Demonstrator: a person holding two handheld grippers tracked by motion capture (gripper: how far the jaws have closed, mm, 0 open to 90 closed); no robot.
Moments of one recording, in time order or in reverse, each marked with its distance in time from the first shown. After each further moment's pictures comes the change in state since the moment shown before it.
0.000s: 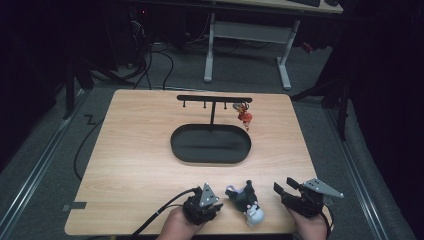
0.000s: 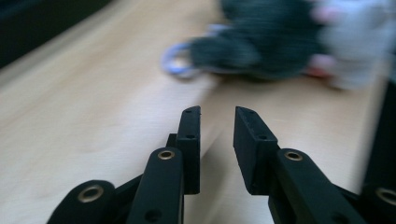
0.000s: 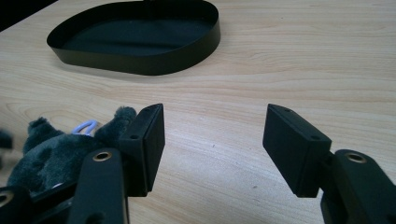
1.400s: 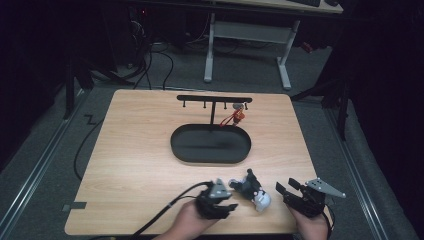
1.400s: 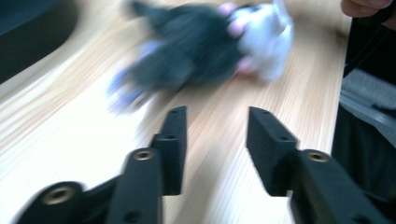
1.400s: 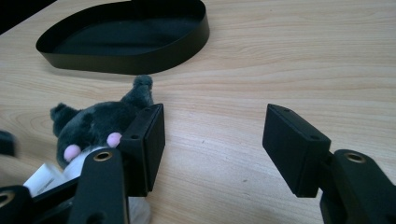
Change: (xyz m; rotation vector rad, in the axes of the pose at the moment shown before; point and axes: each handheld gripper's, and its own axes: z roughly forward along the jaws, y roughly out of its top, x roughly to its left) left arm 0.027 0.007 -0.018 -0.072 -0.043 -0.040; right arm -0.008 -0.004 0.000 0.005 -0.015 0.051
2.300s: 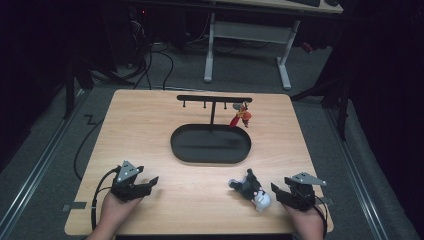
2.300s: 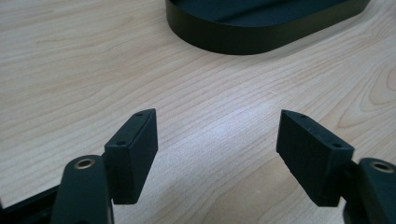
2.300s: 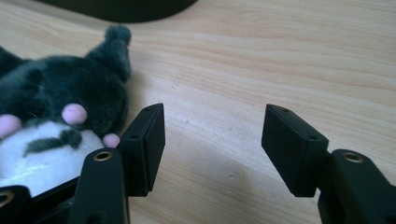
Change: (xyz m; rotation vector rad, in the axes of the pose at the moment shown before) left arm 0.122 -0.082 -0.104 -0.072 0.401 -0.168; right arm 0.011 0.011 0.026 0.205 -0.110 -0.182
